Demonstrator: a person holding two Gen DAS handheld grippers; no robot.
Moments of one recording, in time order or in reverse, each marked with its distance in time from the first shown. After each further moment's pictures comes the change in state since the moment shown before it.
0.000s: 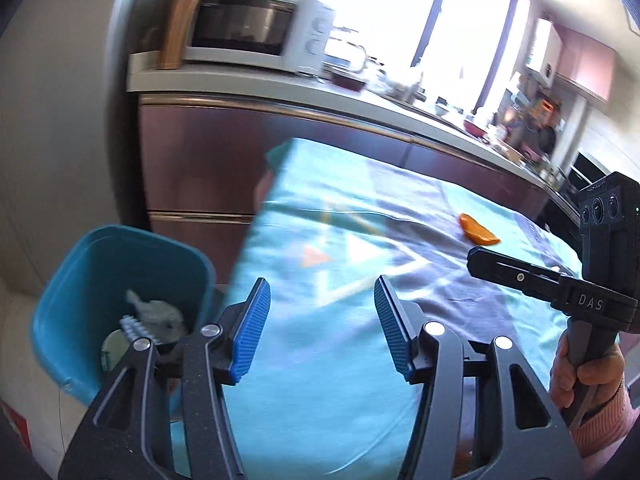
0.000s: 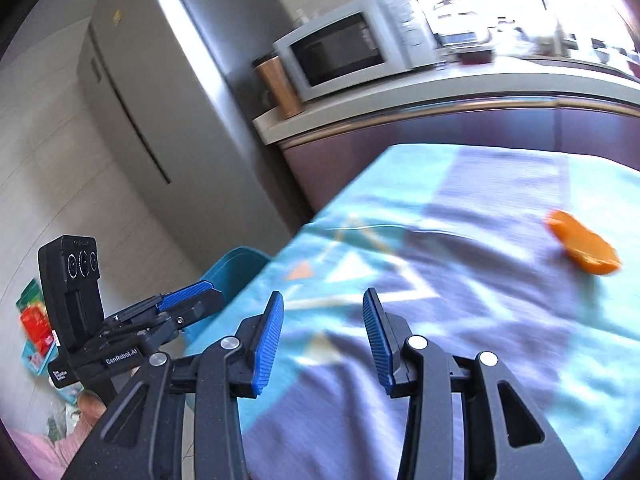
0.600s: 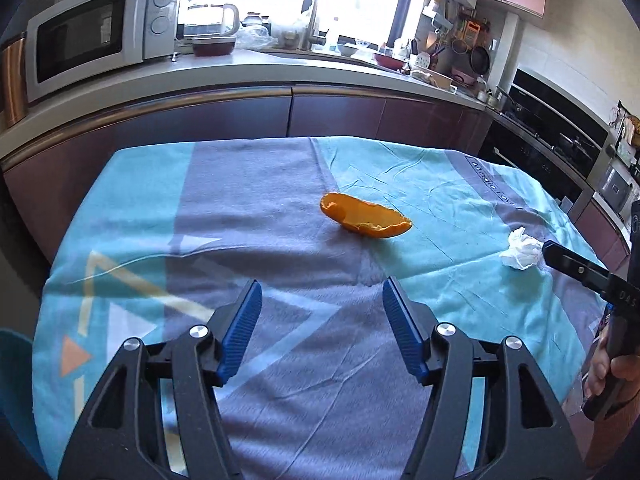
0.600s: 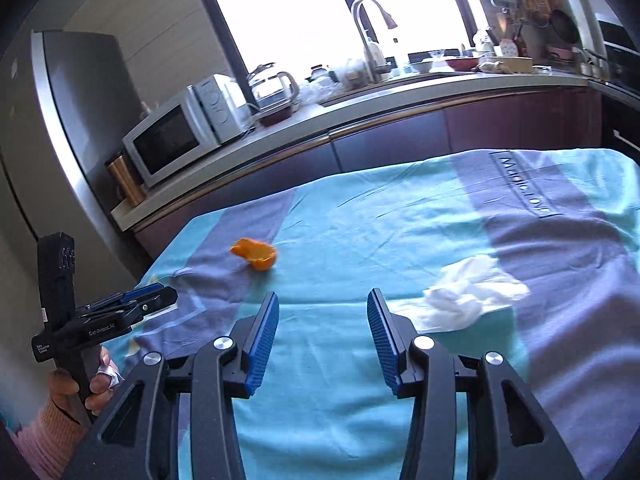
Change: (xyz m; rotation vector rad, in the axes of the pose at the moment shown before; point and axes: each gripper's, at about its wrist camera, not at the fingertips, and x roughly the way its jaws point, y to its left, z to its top) left arm 0.127 -0.174 0.030 0.252 0.162 -0.164; right arm -0.153 -0.158 -0.047 0.244 -0.228 -0.443
